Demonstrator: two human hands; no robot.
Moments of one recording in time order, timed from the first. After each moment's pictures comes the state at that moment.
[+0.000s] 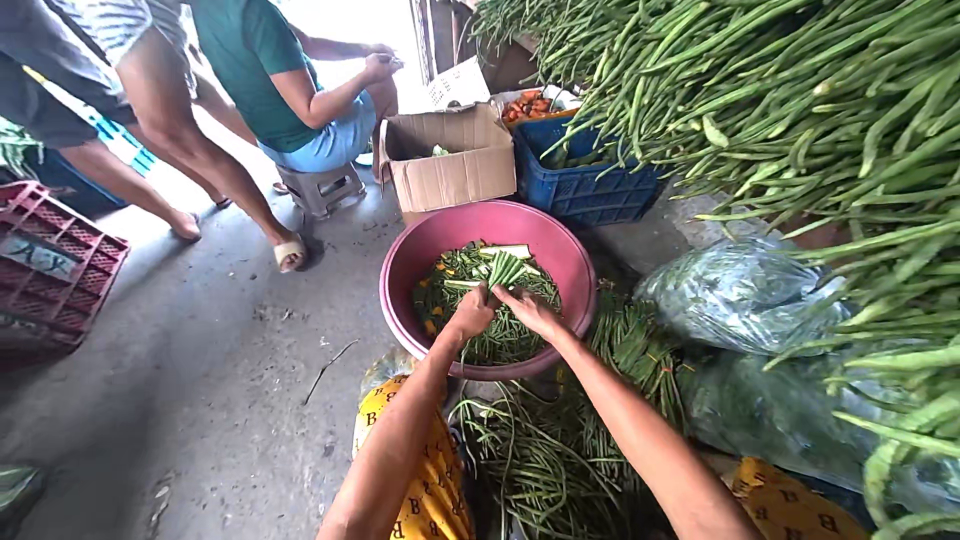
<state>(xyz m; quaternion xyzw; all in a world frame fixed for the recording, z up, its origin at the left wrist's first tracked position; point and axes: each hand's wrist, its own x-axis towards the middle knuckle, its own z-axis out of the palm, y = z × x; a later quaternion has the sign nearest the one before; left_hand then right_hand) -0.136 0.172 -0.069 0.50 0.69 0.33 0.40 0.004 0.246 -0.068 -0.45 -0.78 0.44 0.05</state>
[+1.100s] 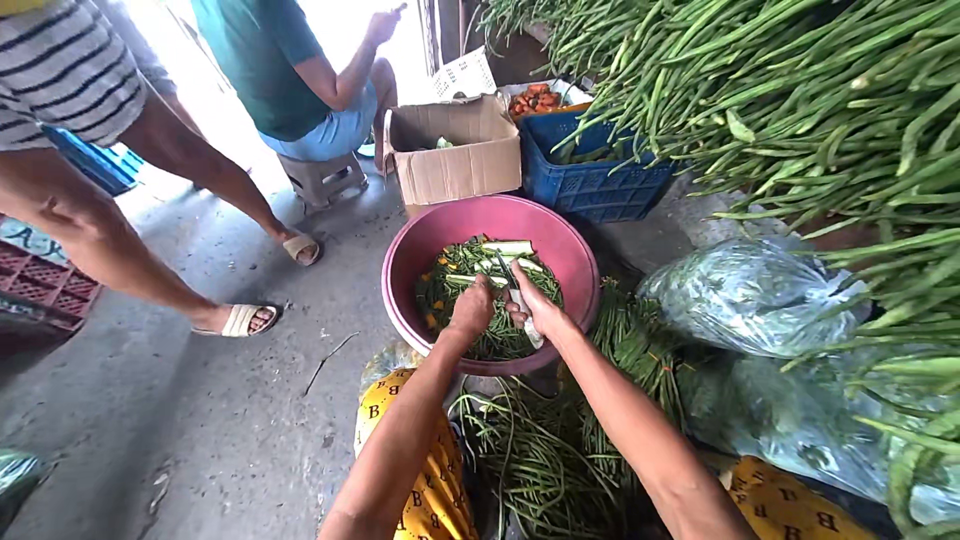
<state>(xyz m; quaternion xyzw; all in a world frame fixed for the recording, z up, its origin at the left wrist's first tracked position) -0.132 0.173 -0.066 0.52 0.78 0.18 0.29 -0.013 0.248 -0.072 -0.49 -0.47 0.73 0.11</state>
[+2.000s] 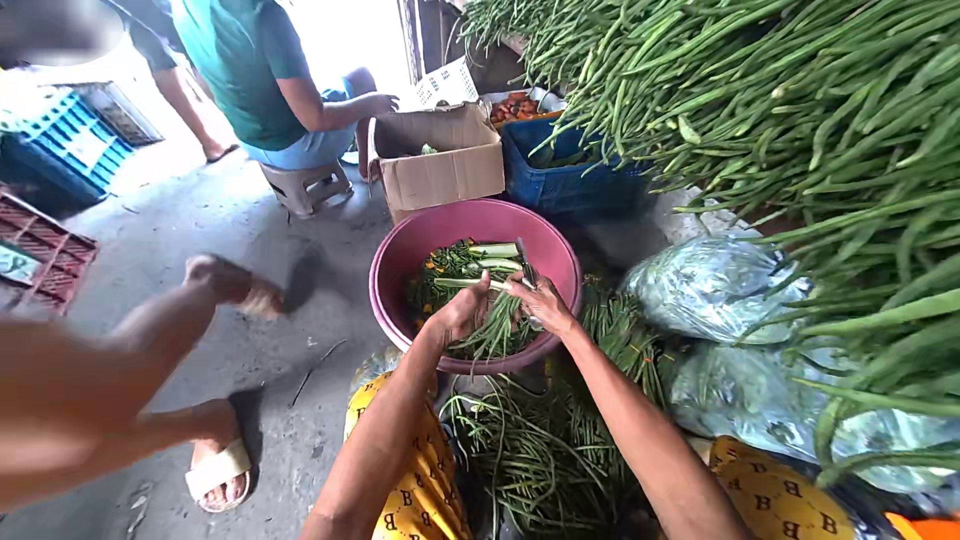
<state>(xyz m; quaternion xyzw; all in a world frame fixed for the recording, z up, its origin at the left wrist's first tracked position) -0.129 0.157 -0.055 0.34 0.46 0.45 0.68 0.035 0.243 -0.067 -0.33 -0.67 0.61 0.29</state>
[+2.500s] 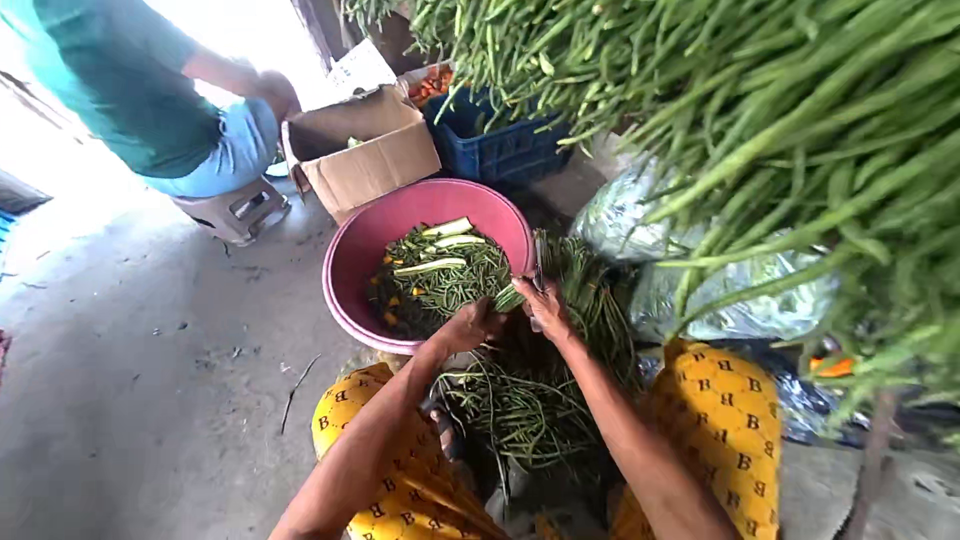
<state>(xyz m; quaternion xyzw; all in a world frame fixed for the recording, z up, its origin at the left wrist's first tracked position) -0.050 0.127 -0.067 0.64 0.57 0.17 0.48 0.126 0.188 -0.126 -0.45 -0.55 0.53 0.46</state>
